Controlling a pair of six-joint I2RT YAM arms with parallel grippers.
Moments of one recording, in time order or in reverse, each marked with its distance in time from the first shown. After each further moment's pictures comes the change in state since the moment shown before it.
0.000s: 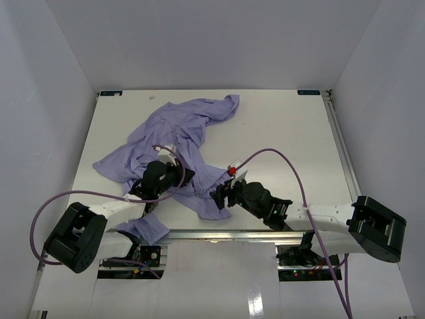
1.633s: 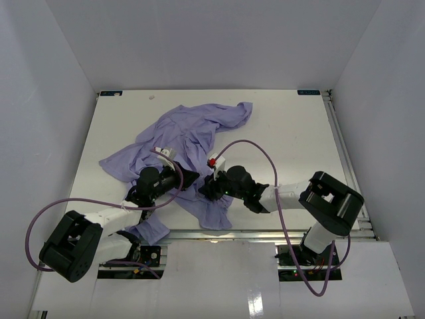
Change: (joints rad) left arm 0.001 -0.079 -0.084 0.179 0.181 0.004; right arm -0.143 0.392 0.193 0.122 -0.404 -0.045
